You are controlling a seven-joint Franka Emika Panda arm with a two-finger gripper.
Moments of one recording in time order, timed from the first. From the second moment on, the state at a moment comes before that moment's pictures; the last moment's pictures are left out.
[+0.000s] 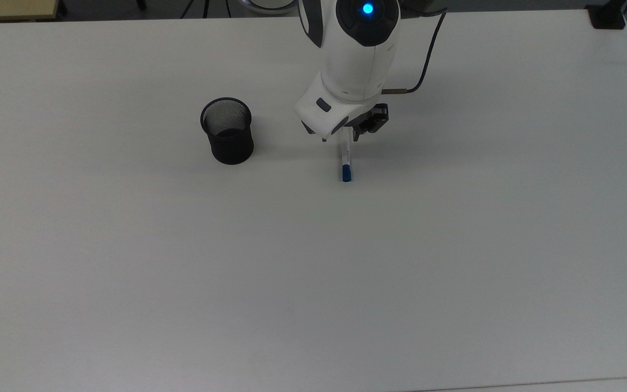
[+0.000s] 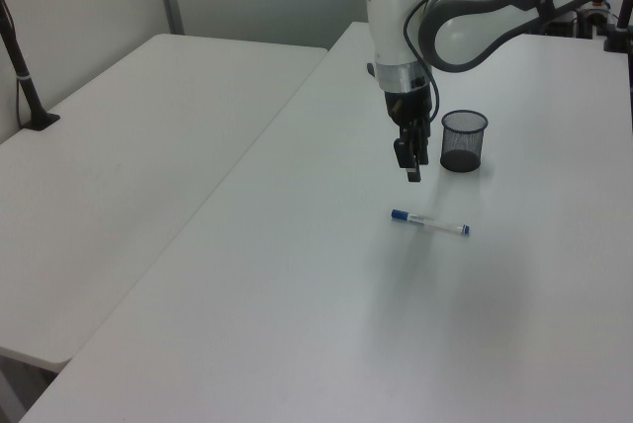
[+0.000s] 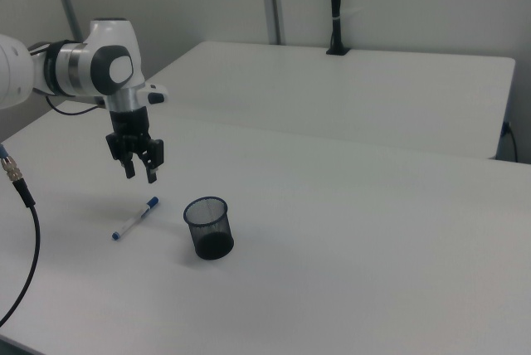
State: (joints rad) arm 0.20 0.36 0.07 -1.64 -0.02 1.85 0.22
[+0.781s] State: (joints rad) arm 0.10 0.11 0.05 -1.62 -0.08 1.70 0.13
